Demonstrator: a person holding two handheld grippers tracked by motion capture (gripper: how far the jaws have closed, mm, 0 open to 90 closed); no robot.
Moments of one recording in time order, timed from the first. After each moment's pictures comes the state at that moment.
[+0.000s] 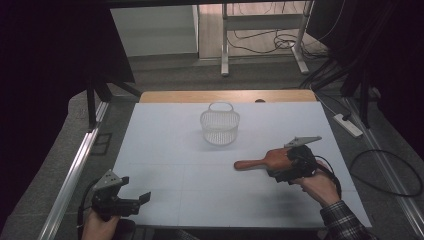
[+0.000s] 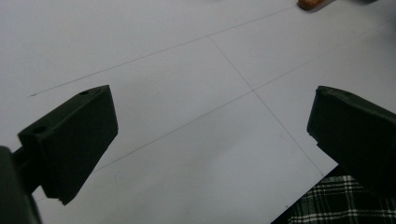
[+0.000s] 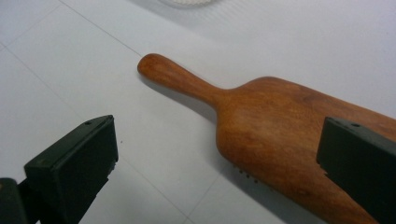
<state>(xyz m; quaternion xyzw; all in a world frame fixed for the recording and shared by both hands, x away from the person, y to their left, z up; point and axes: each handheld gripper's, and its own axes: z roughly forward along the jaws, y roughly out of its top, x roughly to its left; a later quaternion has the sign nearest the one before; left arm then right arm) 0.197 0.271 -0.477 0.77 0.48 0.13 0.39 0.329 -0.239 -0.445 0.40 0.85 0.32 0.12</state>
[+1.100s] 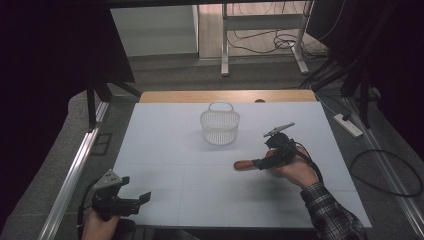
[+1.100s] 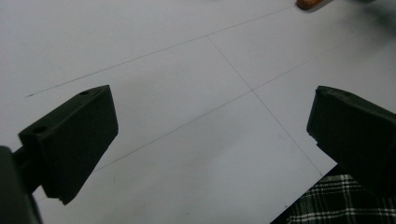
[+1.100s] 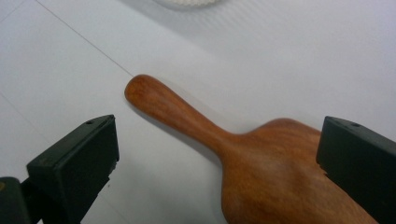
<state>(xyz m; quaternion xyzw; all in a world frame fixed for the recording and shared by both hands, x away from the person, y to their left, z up) 0.198 0.271 -0.477 0.77 0.48 0.13 0.39 0.371 -0.195 -0.453 0.40 0.87 0.26 0.11</state>
